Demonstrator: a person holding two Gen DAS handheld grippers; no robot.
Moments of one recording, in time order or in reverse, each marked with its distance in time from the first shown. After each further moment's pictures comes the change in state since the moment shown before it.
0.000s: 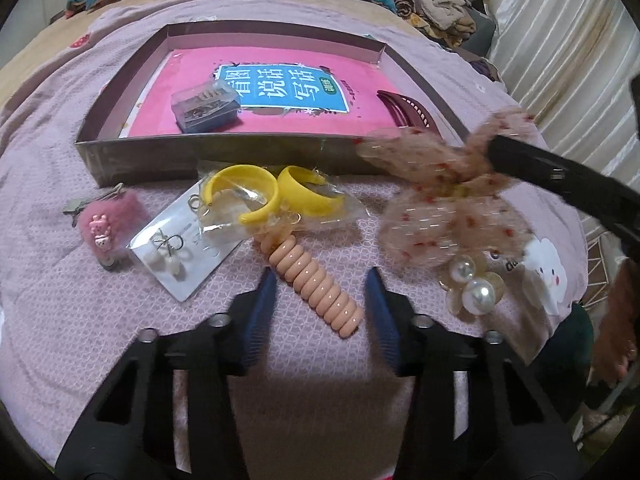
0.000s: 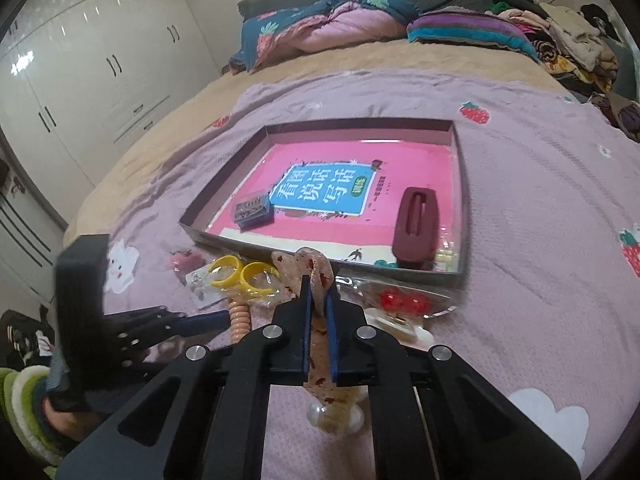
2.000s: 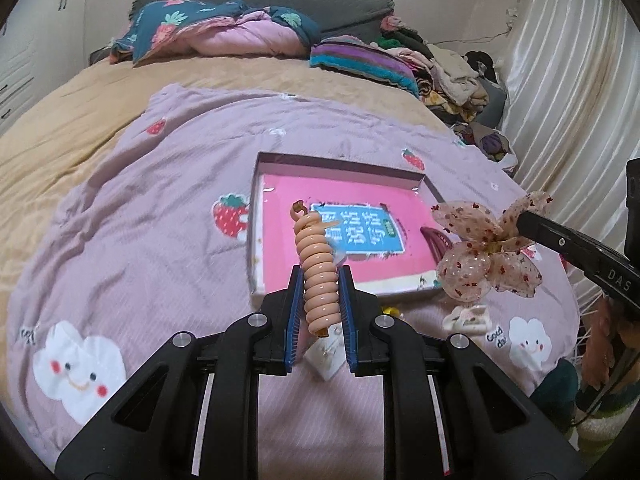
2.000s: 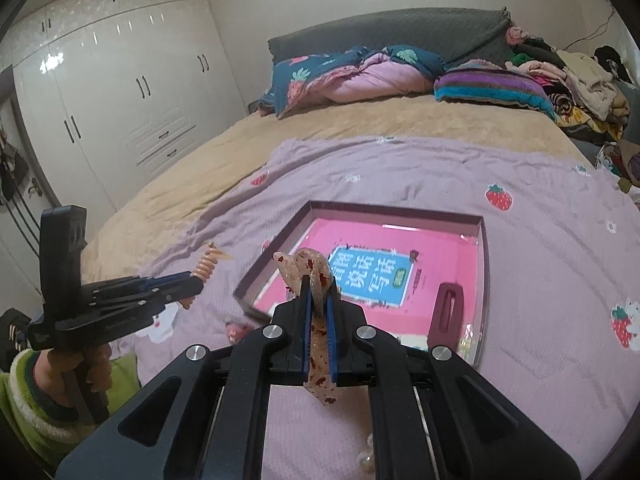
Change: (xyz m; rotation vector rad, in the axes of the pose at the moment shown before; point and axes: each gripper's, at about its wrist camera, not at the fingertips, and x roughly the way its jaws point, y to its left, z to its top) left arm -0.116 0.066 0.062 -0.034 -0.254 0.046; right arm -0.037 0.050 0.063 -0.073 -0.152 0.050
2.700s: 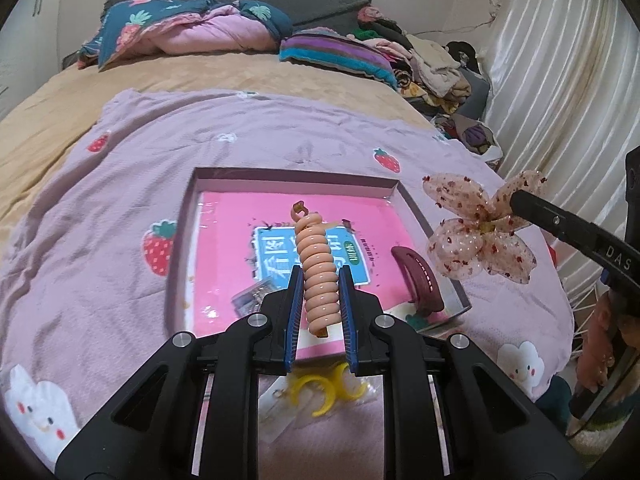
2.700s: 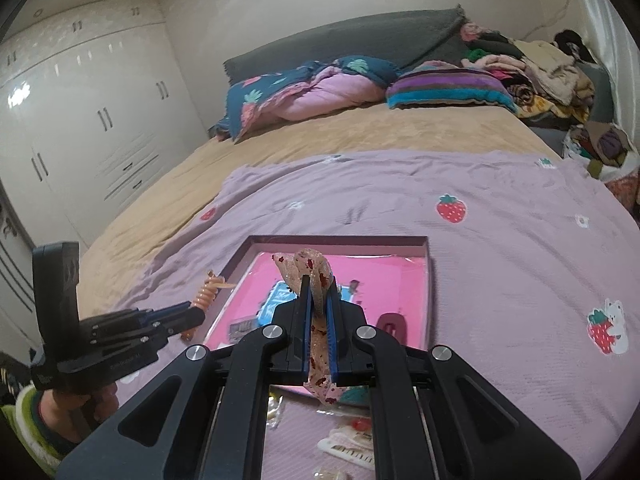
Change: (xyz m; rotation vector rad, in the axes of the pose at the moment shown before) left arm 0.061 -0.043 0.028 0.032 0.025 -0.067; right arm 0.006 -0.067 0.022 0.120 -0.051 -0.106
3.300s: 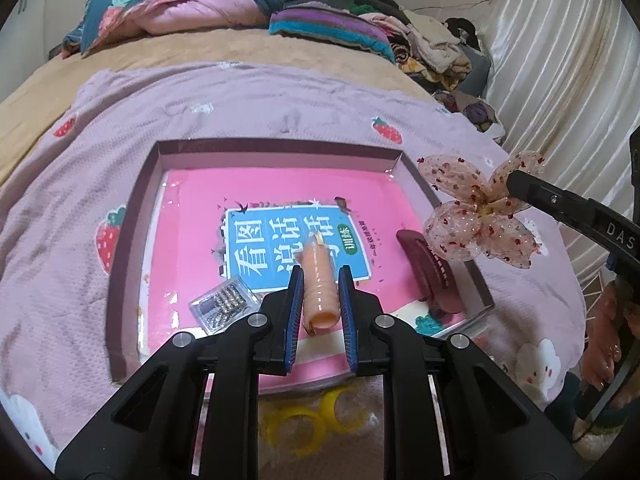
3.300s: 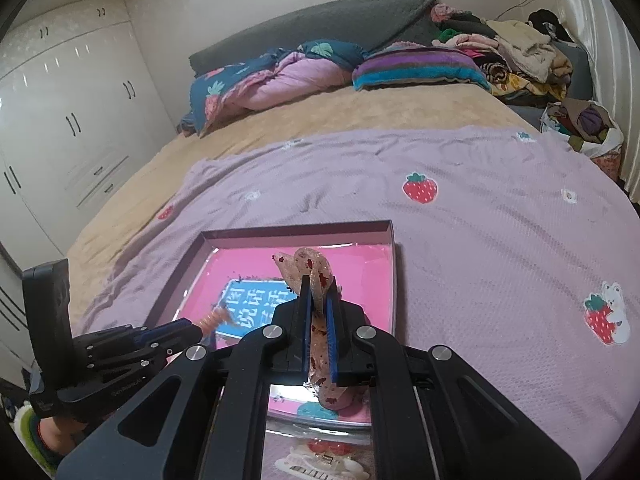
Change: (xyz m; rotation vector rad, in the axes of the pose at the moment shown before) left arm 0.058 -0.007 -0.004 0.017 0.083 -0.004; right arm 0.044 -0.030 -0.007 0.036 0.051 -0.105
